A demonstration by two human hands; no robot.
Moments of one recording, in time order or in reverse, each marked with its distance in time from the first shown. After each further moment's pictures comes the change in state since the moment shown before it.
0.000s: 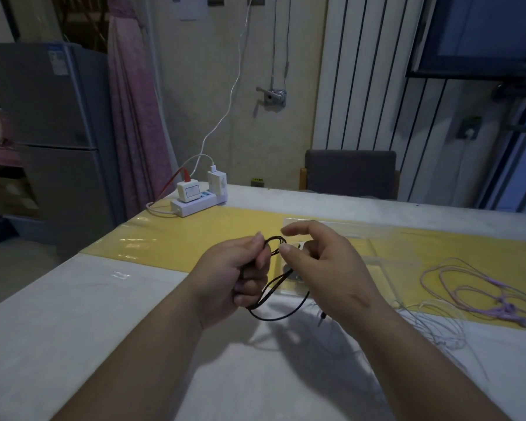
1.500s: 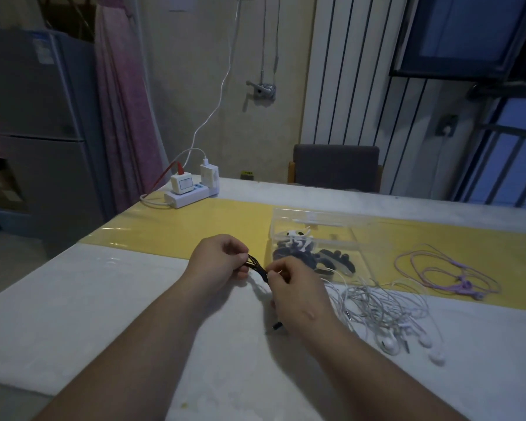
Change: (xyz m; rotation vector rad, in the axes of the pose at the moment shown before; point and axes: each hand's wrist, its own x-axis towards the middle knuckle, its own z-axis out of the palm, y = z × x) left_hand 0.022 -0.034 -0.024 0.376 0.470 0.047; right_hand -0.039 0.010 0.034 -0.163 0.021 0.258
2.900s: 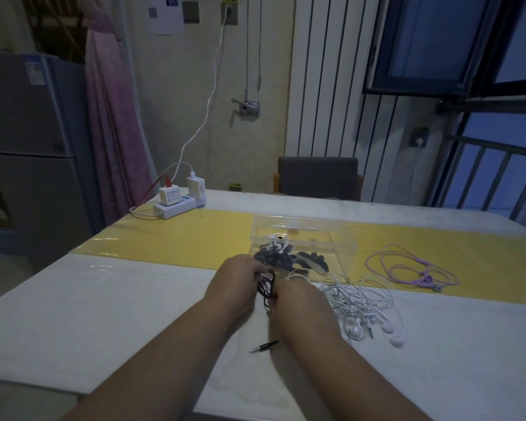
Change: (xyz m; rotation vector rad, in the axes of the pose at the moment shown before) left_hand -0.021 -0.006 0.052 0.976 -0.111 0.491; right_hand -0.032 0.009 -0.029 -0.752 -0.006 -0.151
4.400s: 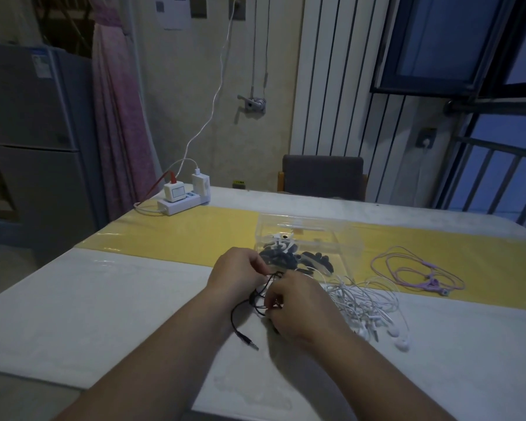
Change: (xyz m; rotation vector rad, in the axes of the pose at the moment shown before) left_hand -0.002 0.012 -0.026 -0.428 -0.067 -0.359; right_hand 0.006 0.003 -0.010 0.144 -0.103 -0.151
